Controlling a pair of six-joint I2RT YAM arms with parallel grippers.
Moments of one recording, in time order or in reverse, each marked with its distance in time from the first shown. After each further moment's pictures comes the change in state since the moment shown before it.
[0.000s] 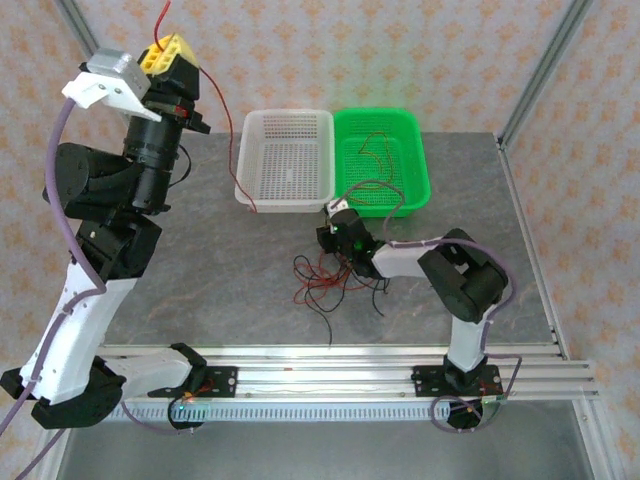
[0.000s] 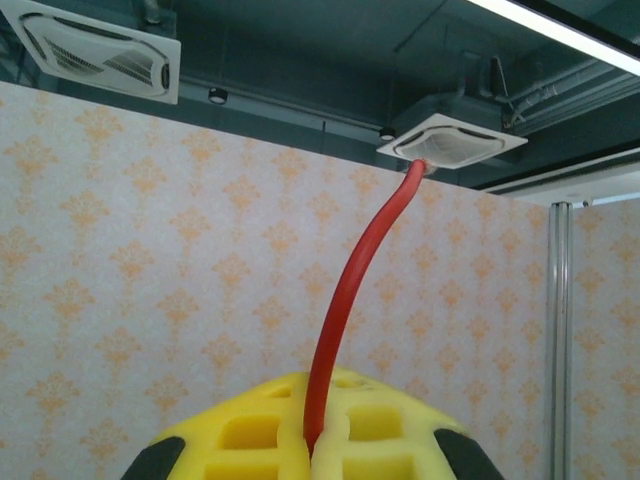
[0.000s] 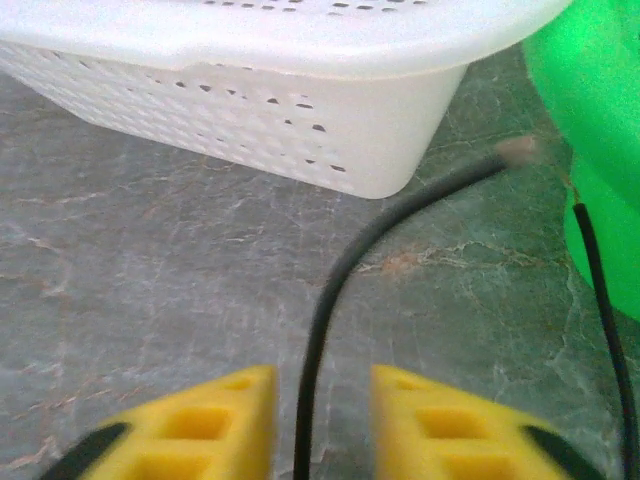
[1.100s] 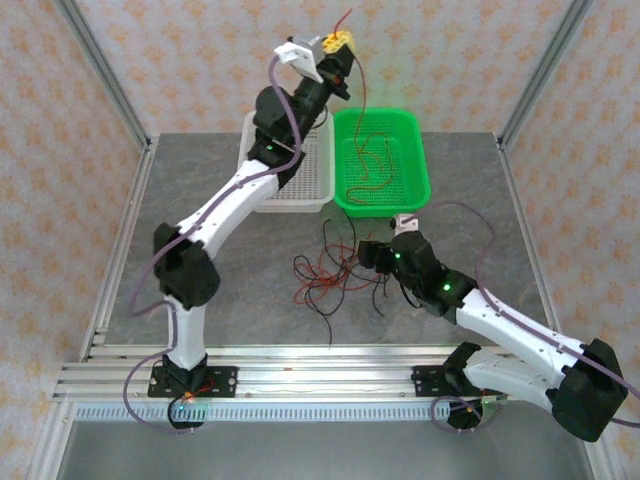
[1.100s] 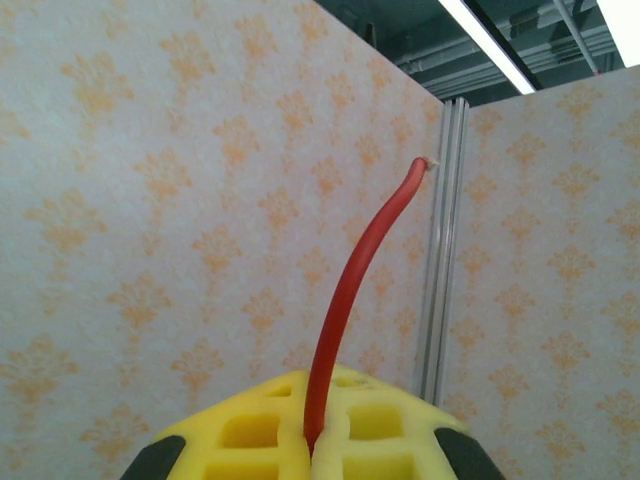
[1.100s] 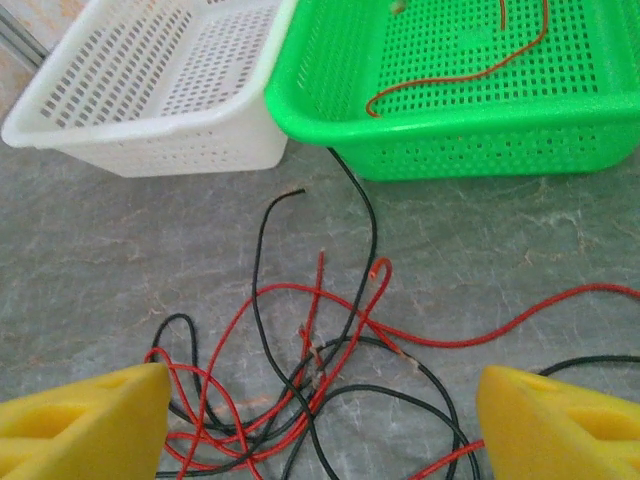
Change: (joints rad) left arm 0.000 0.877 0.296 0.576 0.281 -0.247; right arm 0.003 -0.846 -0.283 -0.557 0.136 0.262
